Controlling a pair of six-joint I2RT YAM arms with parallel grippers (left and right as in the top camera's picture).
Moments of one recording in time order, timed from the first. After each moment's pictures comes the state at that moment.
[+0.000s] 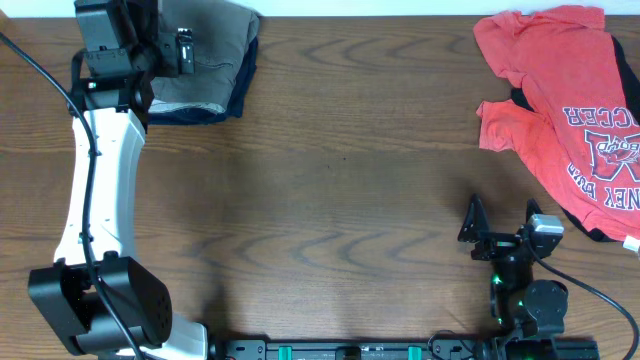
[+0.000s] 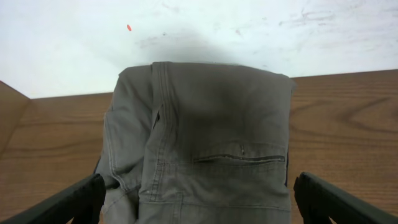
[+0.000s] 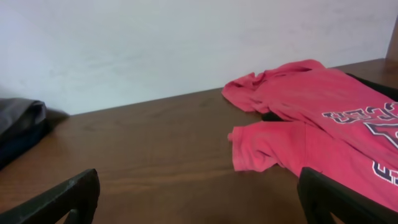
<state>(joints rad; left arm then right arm) 0.12 1.69 1.55 -0.44 0.04 0.17 0.06 0.01 0.01 -0.04 0.08 0.22</state>
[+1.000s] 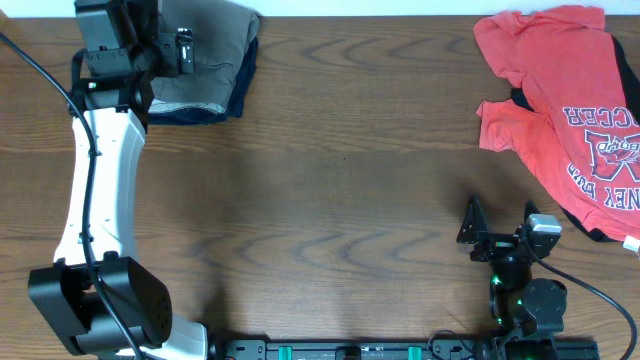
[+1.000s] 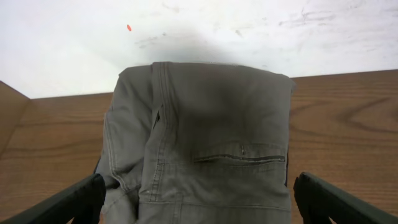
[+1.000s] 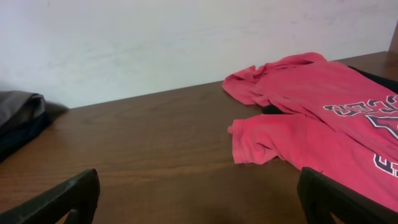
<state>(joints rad) 0.12 1.69 1.55 -0.44 0.04 0.17 0.06 0.01 0.01 -0.06 0.08 0.22</state>
